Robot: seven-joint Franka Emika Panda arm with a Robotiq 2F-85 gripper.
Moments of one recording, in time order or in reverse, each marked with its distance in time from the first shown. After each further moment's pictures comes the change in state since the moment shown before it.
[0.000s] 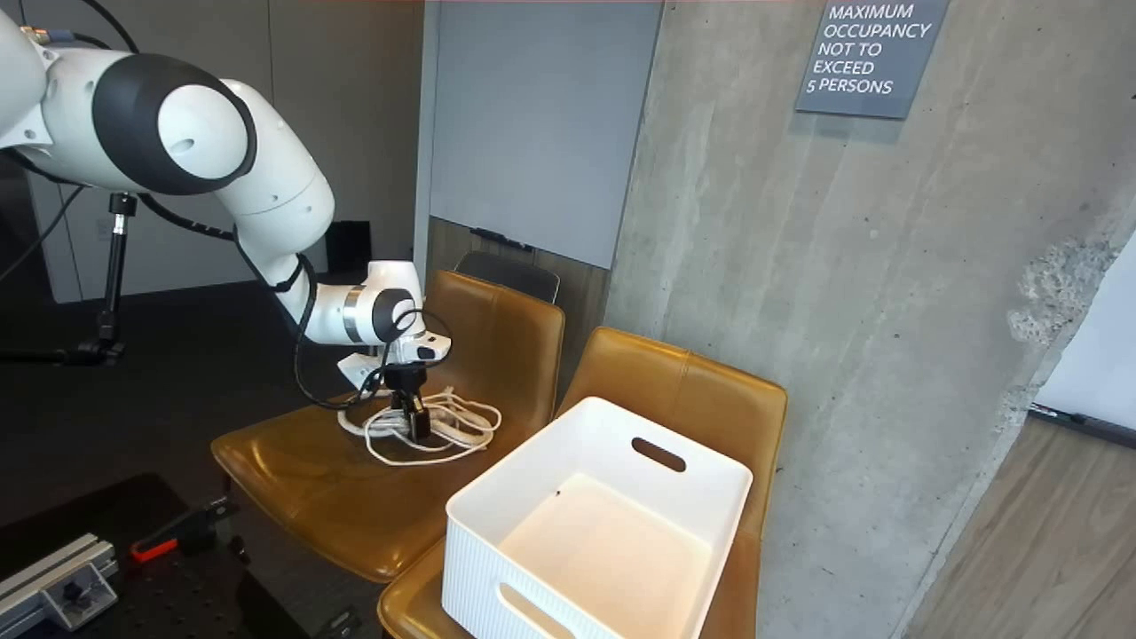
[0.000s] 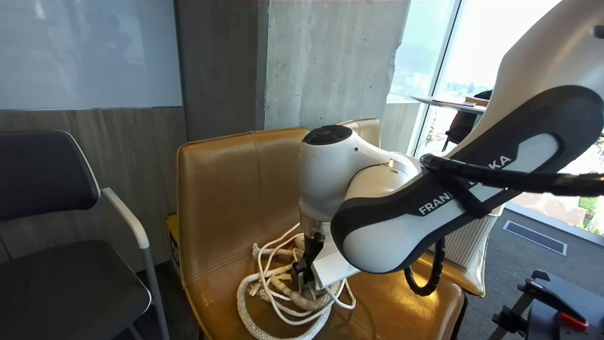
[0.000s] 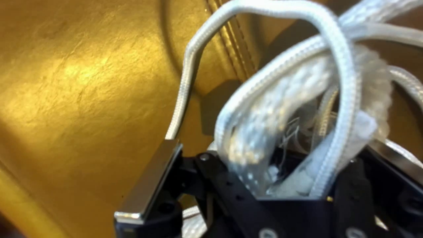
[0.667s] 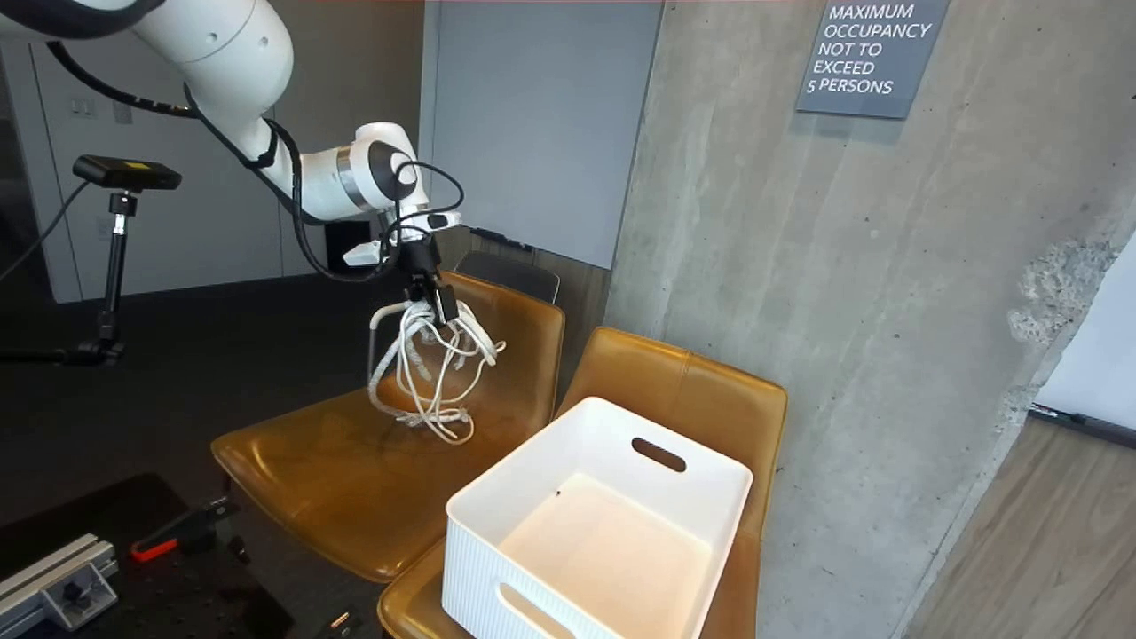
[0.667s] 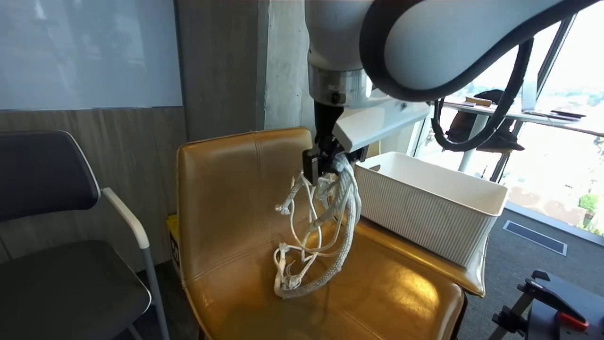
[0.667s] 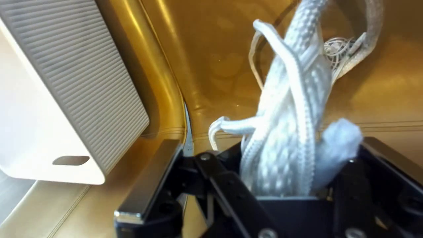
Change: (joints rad) arm 0.048 -0.383 -0.037 -0.045 -0.182 -0.296 -0.065
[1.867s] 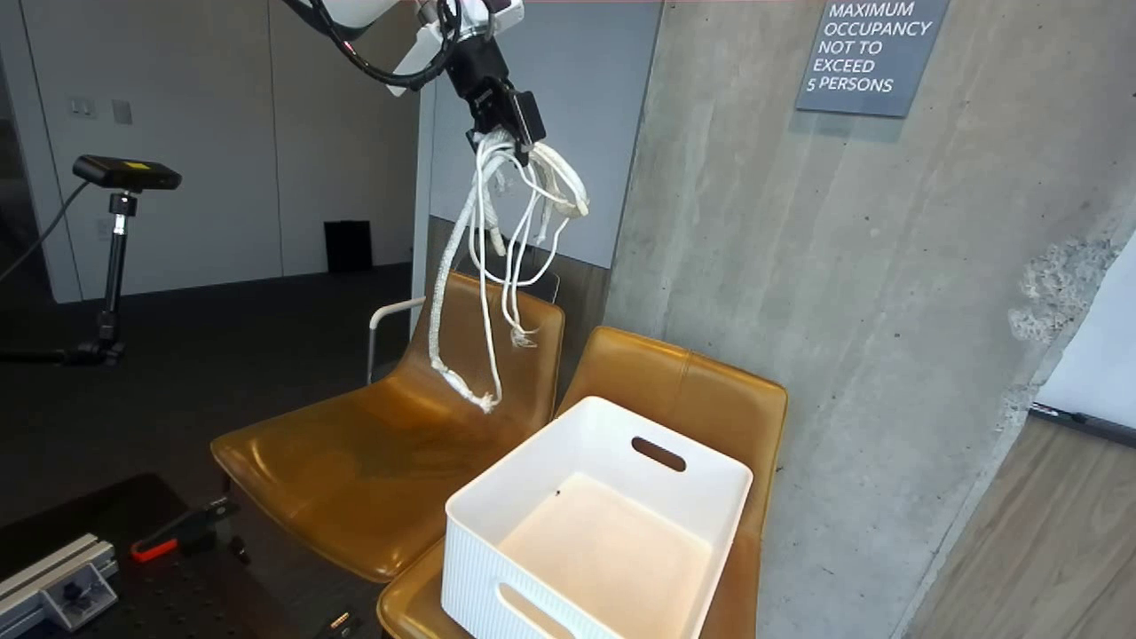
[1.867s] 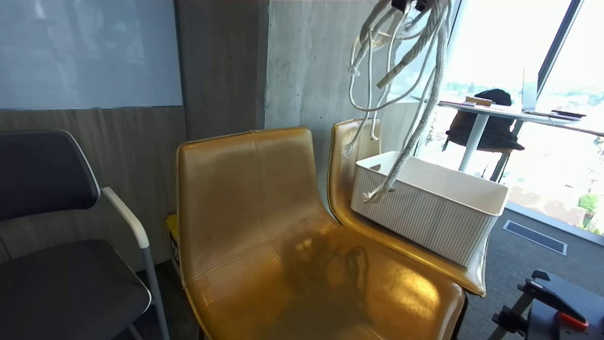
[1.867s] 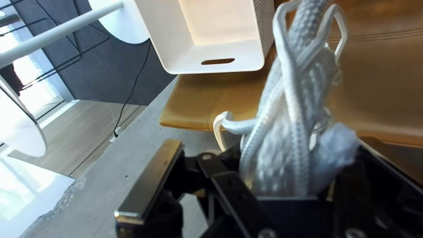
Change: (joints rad) arm -0.200 -0.377 0.068 0.090 -0.178 -0.280 -0.256
